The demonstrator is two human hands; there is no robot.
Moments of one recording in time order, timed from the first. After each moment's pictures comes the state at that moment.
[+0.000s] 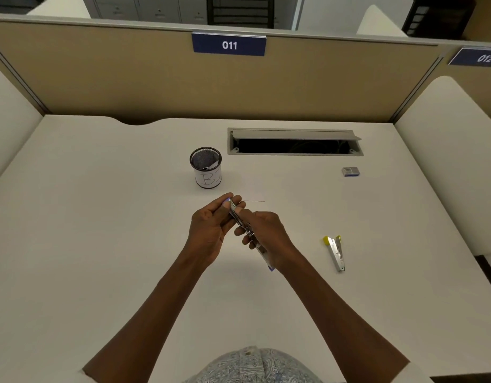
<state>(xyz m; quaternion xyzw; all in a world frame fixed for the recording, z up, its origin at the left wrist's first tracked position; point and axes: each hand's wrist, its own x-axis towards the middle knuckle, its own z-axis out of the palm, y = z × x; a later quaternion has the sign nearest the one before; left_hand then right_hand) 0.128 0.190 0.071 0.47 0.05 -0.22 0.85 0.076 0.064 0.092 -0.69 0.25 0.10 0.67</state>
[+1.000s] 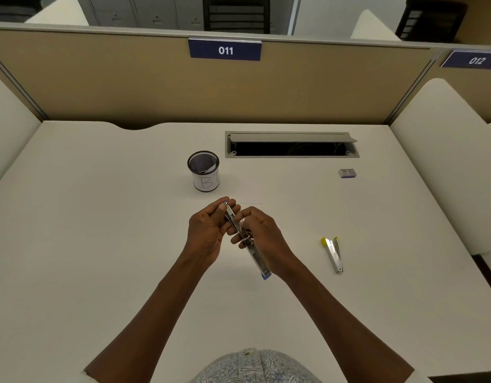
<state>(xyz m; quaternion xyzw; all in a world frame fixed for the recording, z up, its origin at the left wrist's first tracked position) 0.128 0.188 0.071 0.49 0.08 -0.19 0.84 0.070 0.064 0.088 -0.69 0.15 0.05 0.70</state>
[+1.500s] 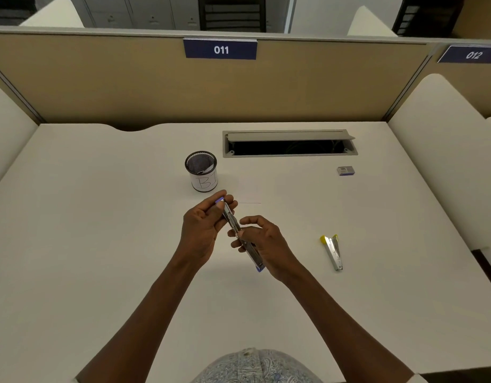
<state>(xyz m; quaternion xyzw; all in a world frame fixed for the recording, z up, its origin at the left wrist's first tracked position) 0.132 0.194 0.079 0.54 0.01 -0.18 0.82 0.057 0.055 0.066 -0.64 0.16 0.07 0.75</state>
